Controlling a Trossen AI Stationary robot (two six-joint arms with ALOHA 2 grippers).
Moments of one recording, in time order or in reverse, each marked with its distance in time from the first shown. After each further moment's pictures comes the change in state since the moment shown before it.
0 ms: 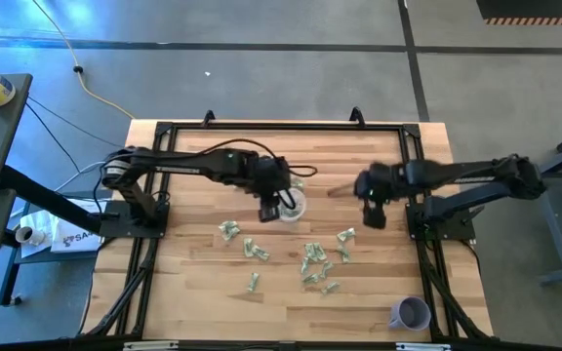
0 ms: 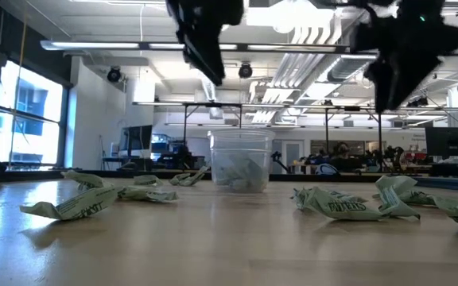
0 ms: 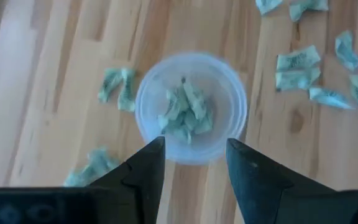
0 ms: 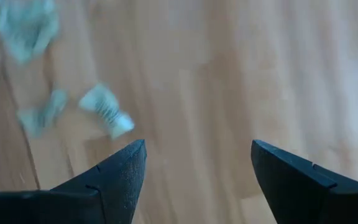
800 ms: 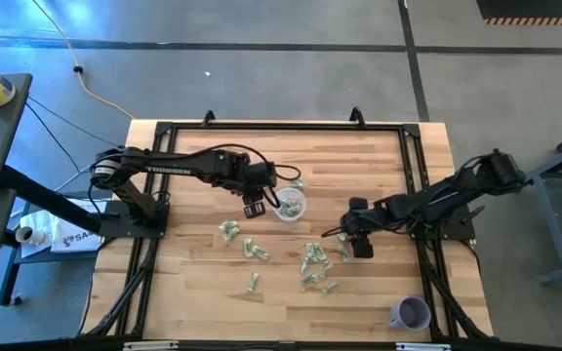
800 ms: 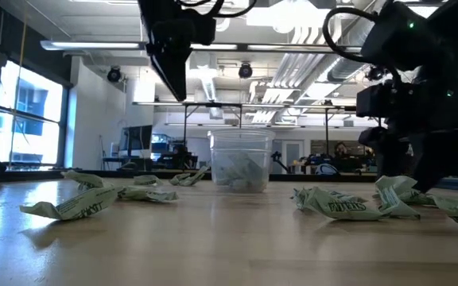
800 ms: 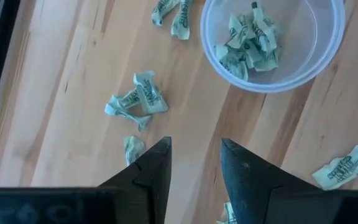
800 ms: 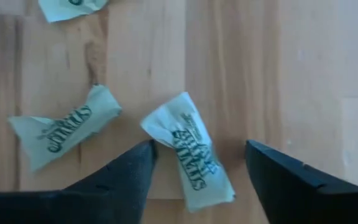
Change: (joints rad) left arm 0.004 -0.084 -0.143 -0.105 -0.146 -0.125; right arm 0.228 0.289 -0.399 0.775 -0.062 0.027
